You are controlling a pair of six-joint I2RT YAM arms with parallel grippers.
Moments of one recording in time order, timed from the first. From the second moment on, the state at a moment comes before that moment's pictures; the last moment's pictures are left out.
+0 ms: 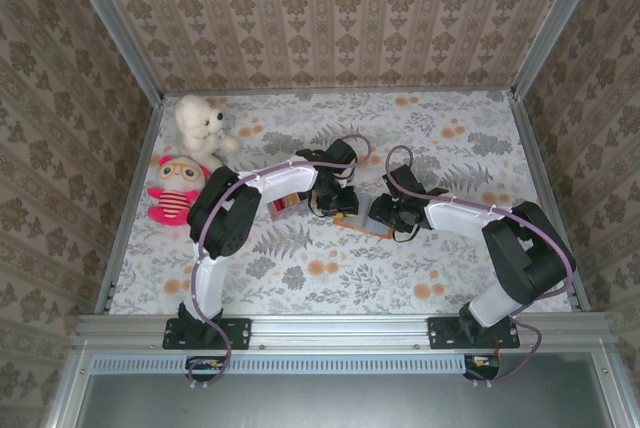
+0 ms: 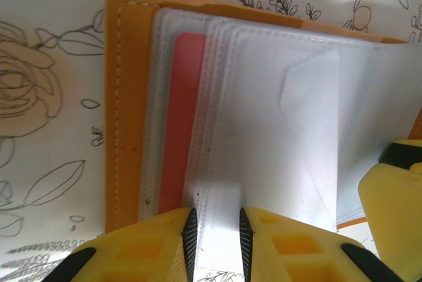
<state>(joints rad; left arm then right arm) -0.79 2.08 1.50 -0.70 0.35 -0.64 0.47 1.57 0.77 -0.27 -0.07 0.89</state>
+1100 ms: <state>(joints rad) -0.79 2.11 1.49 -0.62 0.42 -0.64 0.46 1.47 0.65 -0.13 -0.15 0.86</state>
